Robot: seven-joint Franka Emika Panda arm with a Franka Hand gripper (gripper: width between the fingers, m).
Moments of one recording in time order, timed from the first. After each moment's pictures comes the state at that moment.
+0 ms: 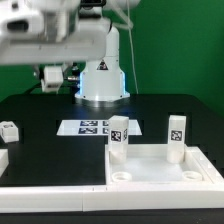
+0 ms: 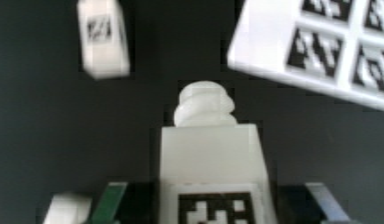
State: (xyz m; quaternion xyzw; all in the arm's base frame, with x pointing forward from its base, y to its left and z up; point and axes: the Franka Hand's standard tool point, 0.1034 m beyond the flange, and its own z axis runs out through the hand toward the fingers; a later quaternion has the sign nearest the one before) arm 0.476 -0.113 0.177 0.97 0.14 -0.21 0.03
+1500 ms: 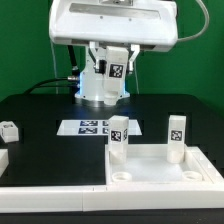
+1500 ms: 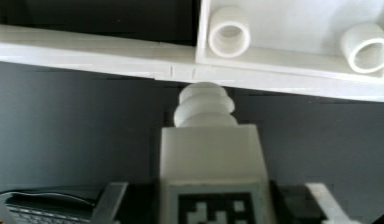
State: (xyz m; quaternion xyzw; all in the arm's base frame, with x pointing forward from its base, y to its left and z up) arm 0.579 -0.006 0.187 0.97 0.05 0.23 0.03
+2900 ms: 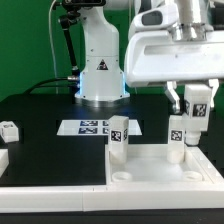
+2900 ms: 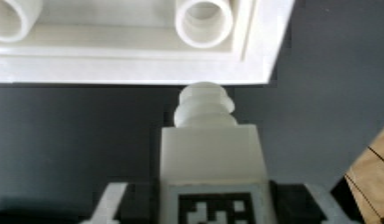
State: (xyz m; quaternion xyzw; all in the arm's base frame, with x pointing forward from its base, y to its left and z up) arm 0.624 0.108 0.127 0.97 0.03 0.25 -0.01
